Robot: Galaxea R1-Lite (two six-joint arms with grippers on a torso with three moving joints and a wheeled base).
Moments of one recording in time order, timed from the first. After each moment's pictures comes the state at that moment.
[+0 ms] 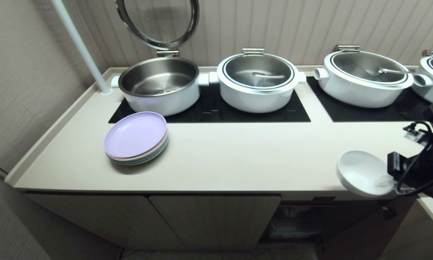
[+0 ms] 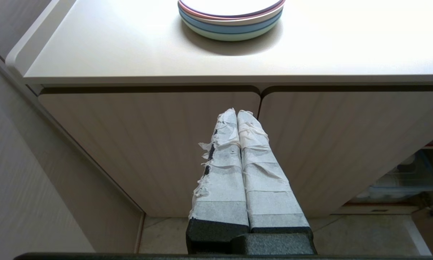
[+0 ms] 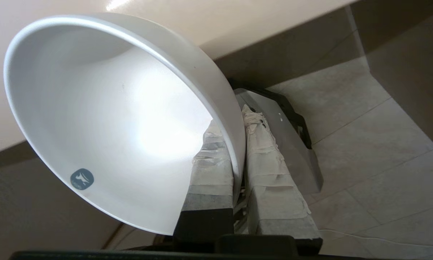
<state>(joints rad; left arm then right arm) 0.00 0.00 0.00 0.00 -0.01 -0.01 -0.12 1.63 -1.12 0.51 0.22 0.39</state>
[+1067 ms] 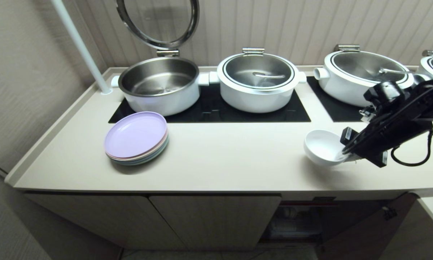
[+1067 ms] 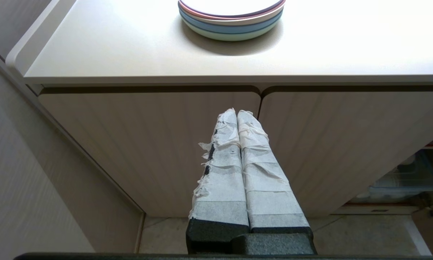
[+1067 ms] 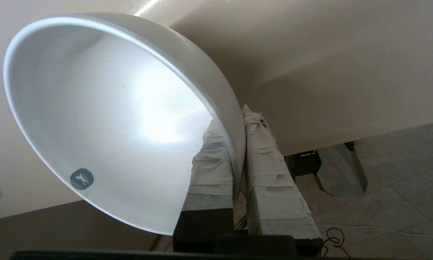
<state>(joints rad) 0.00 0.00 0.00 0.00 -0.01 -0.01 0.01 1.94 -1.56 0.64 0.20 0.59</state>
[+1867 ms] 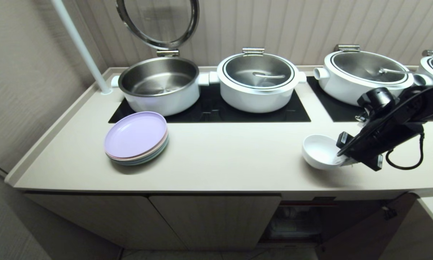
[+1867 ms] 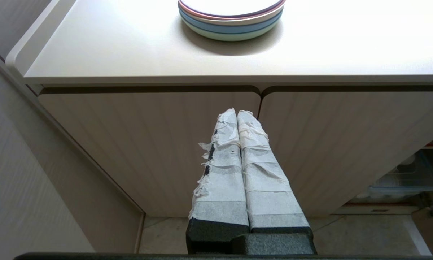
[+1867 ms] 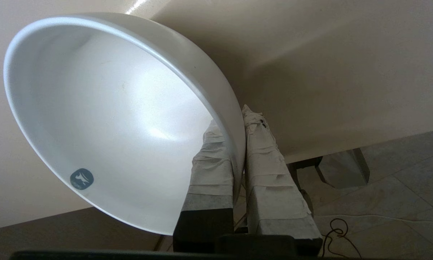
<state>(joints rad) 0.00 0.00 0.00 0.00 -0.01 -0.01 0.01 1.99 -1.56 0.64 0.20 0.62</state>
